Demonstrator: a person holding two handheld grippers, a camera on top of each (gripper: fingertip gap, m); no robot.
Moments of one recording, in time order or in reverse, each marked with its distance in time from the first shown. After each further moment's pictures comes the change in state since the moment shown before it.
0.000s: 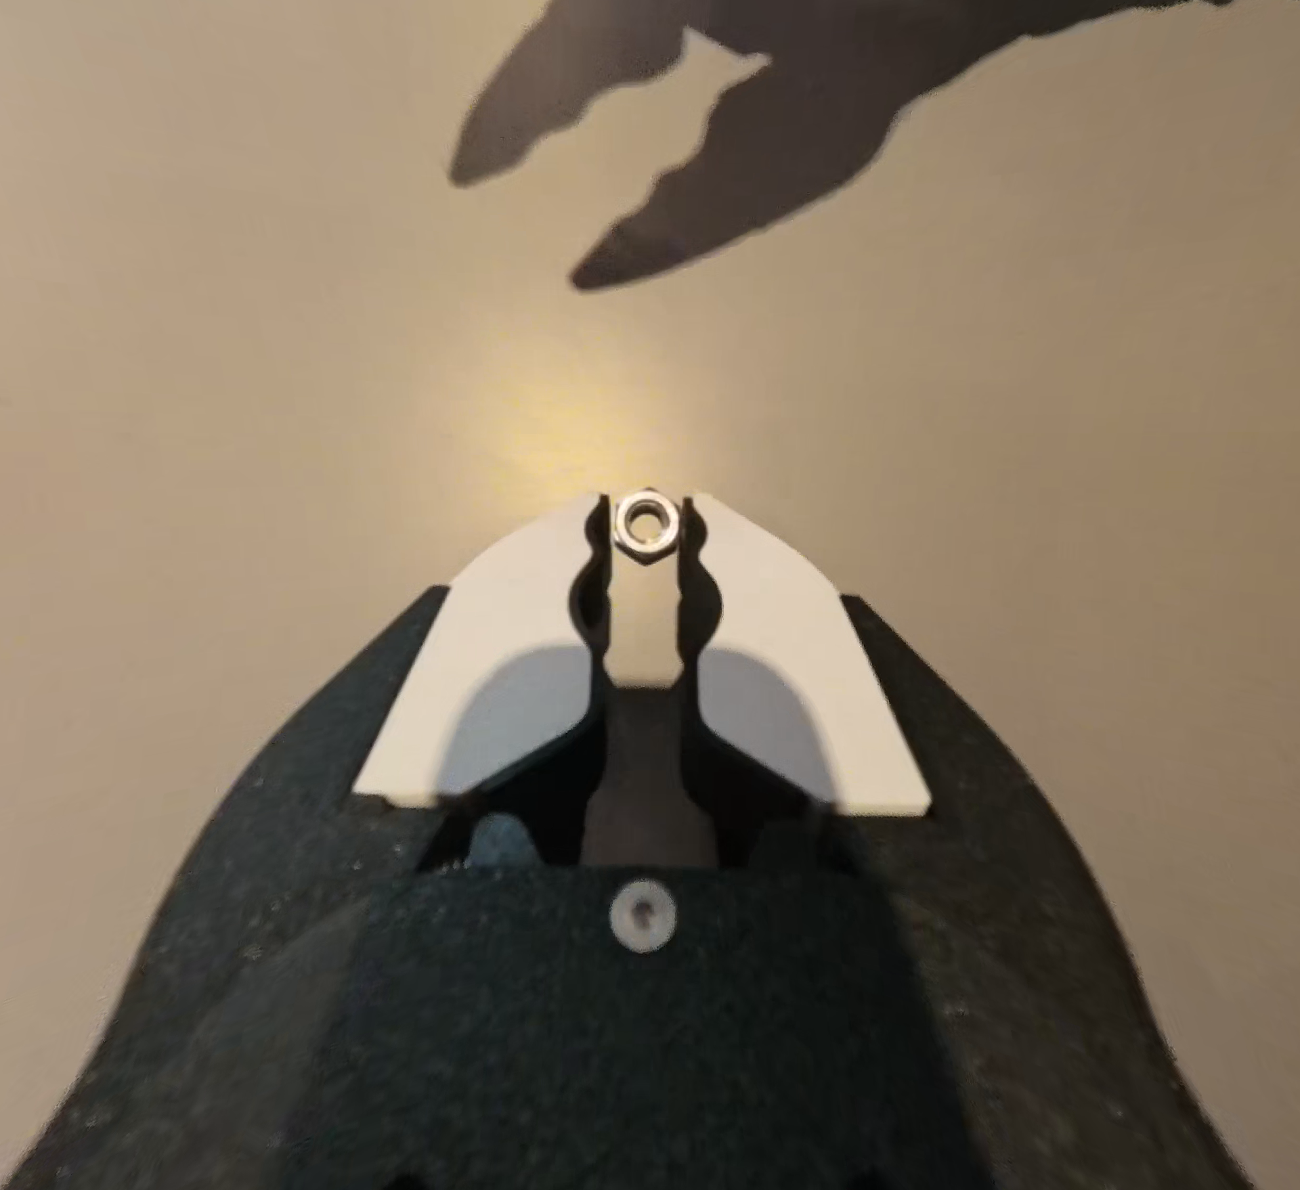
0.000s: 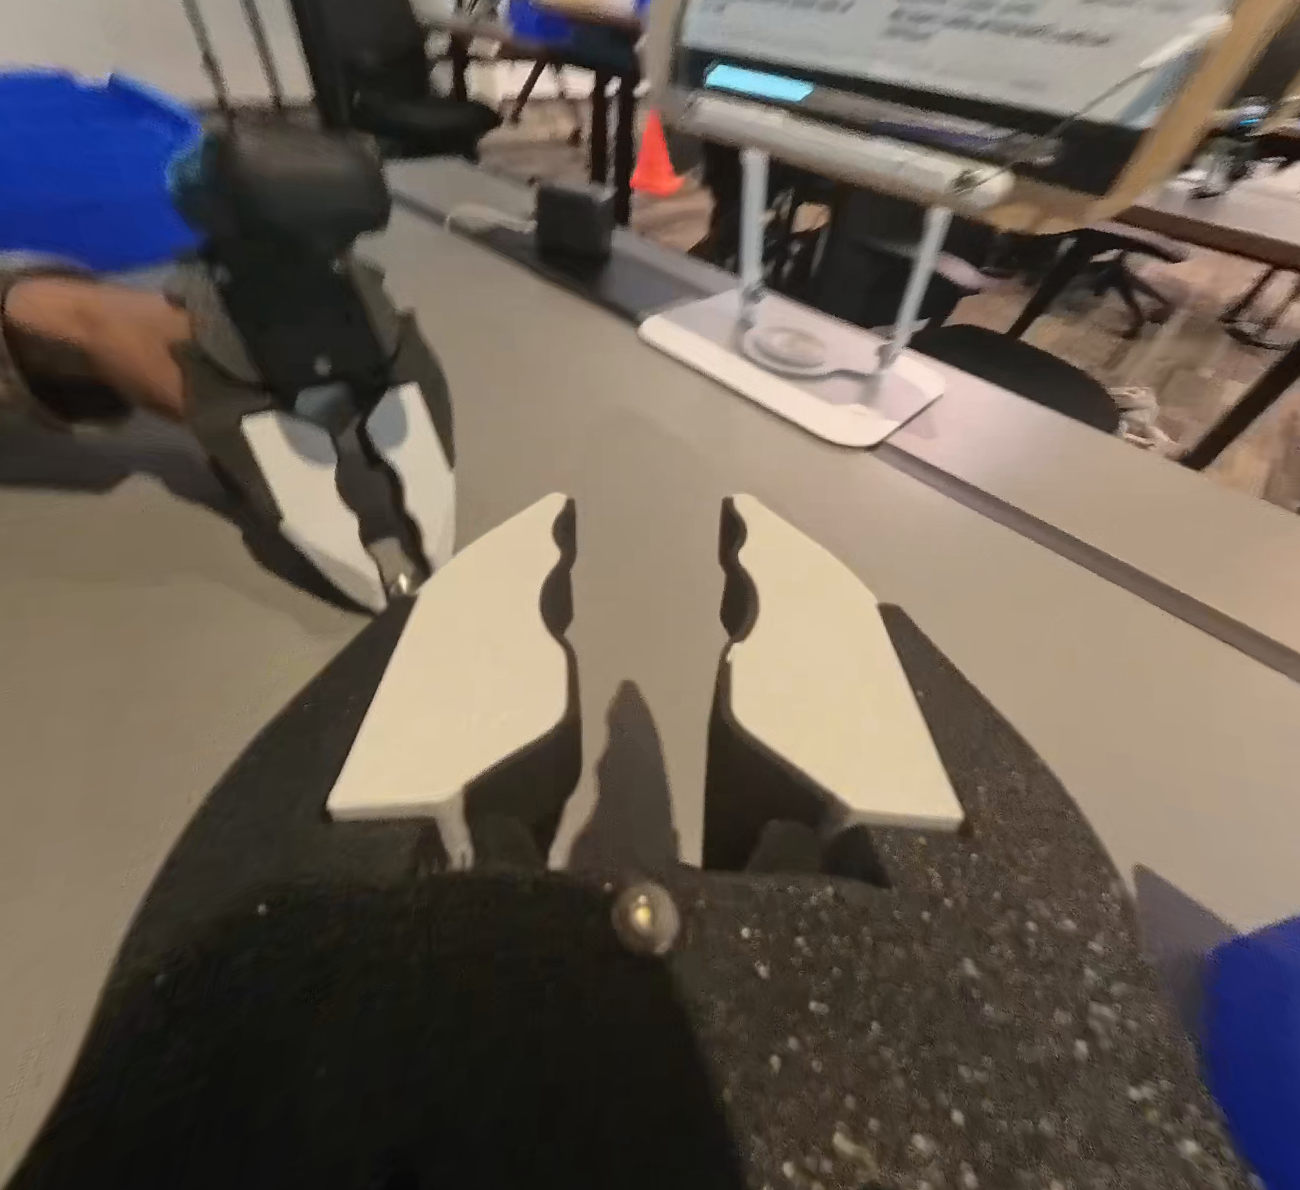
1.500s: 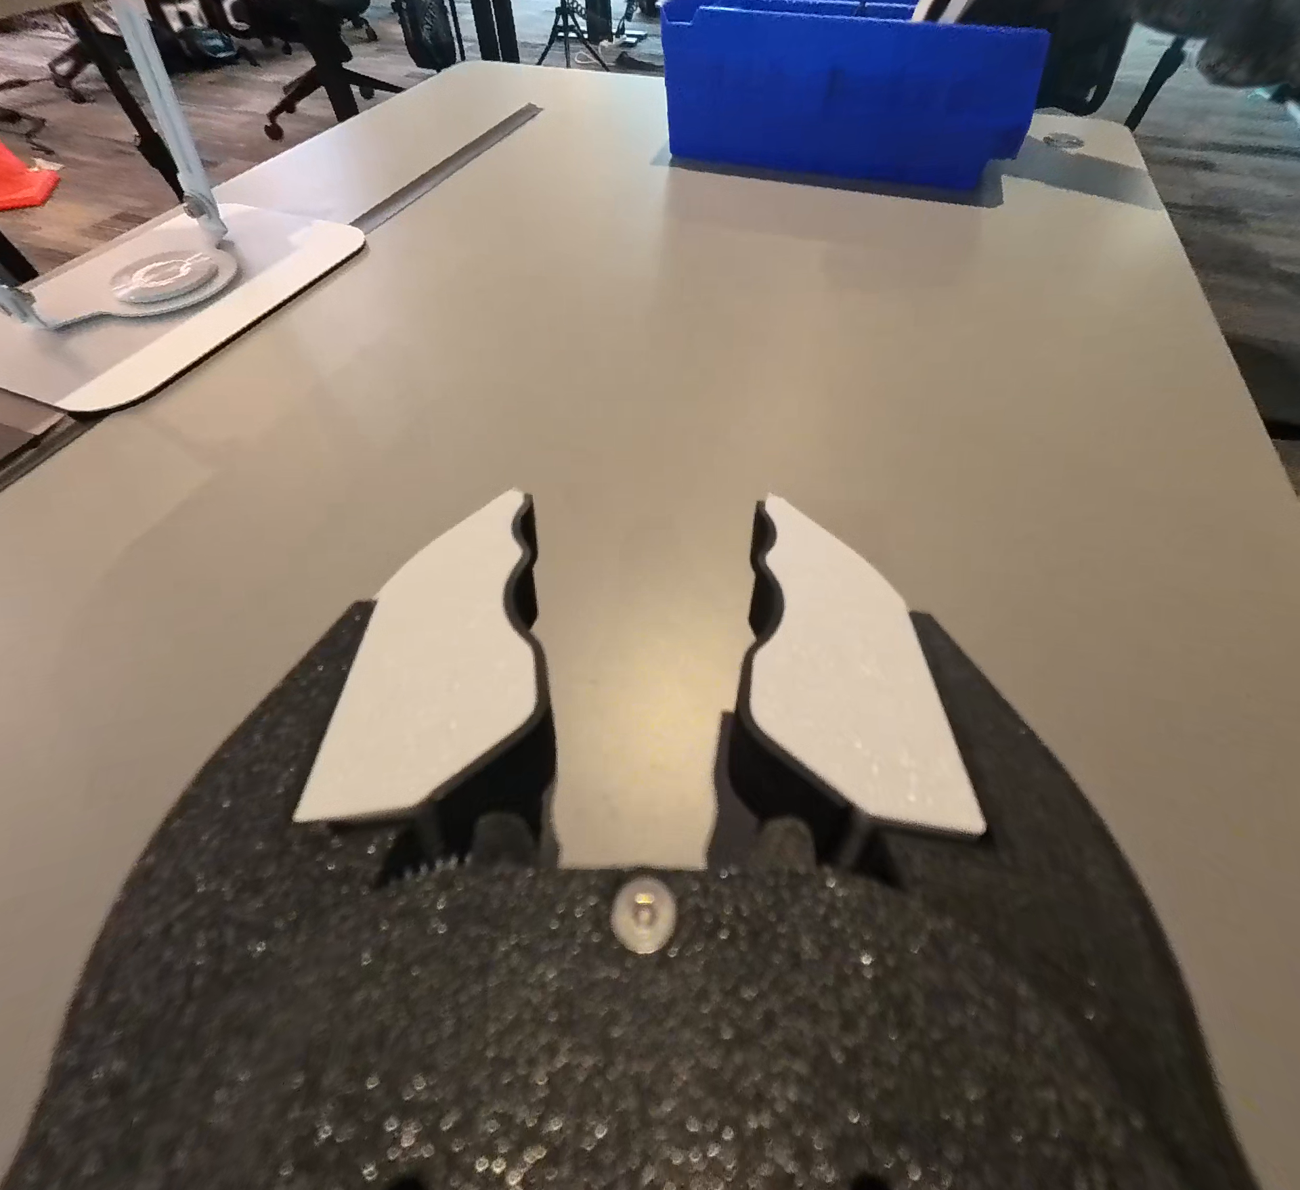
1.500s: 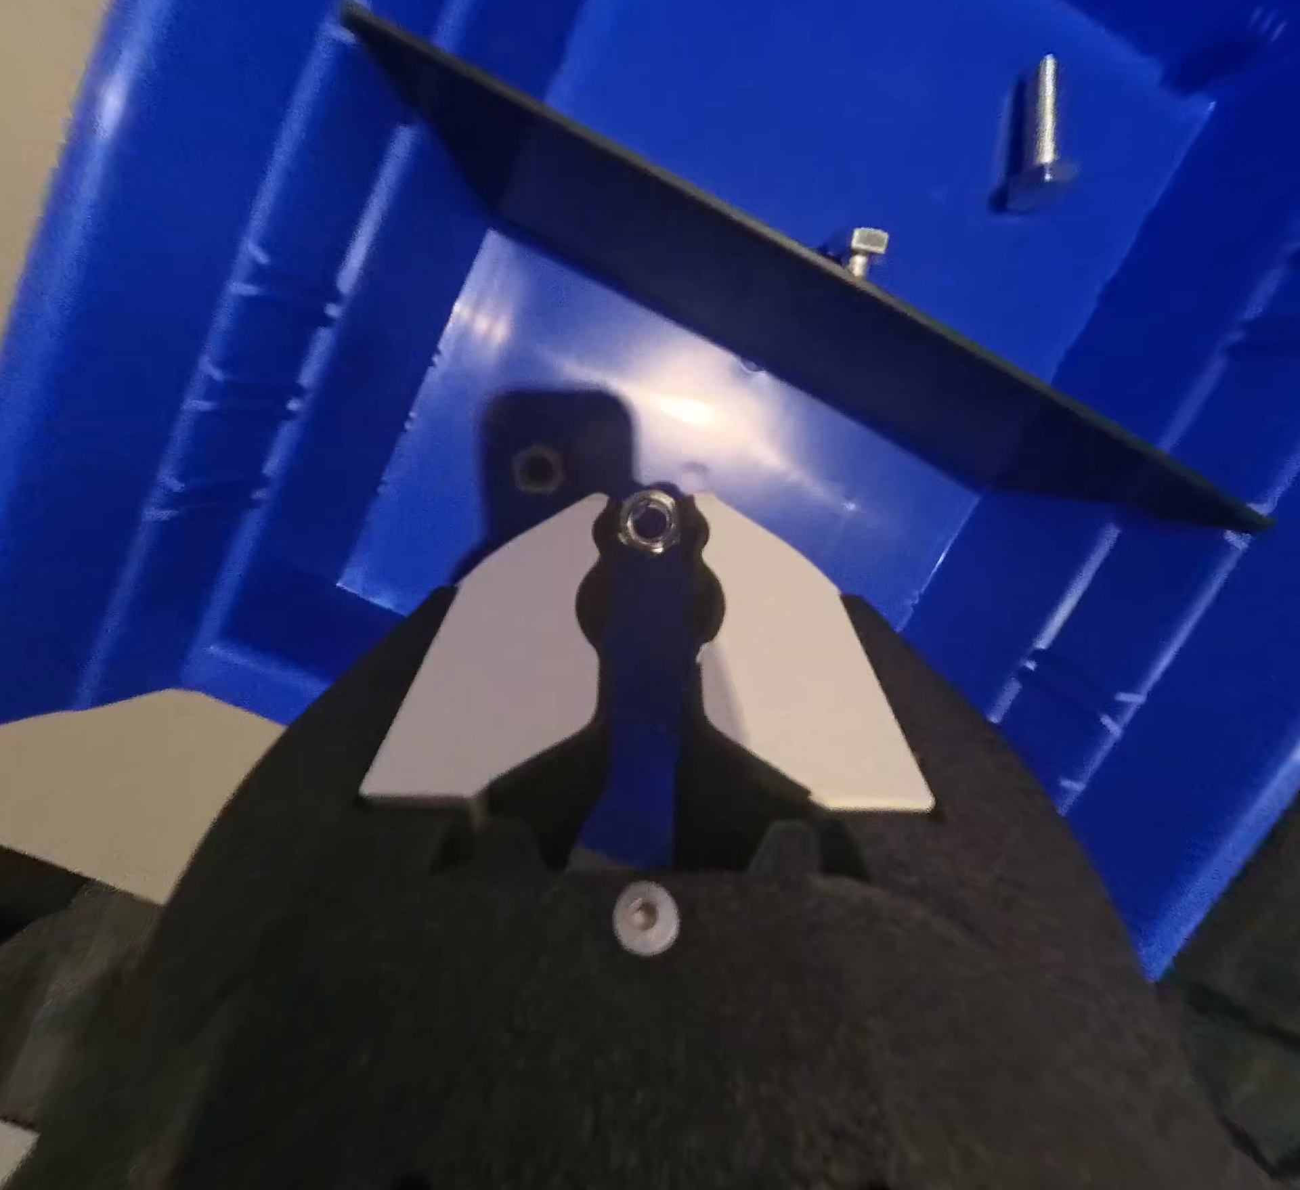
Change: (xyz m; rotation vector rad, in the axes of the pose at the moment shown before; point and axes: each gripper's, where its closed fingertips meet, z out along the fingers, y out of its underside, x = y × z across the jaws) left arm 0.049 0.075 -0.157 0.542 -0.425 -0.179; right arm 0.130 0.150 -0.245 -0.953 0.179 0.233
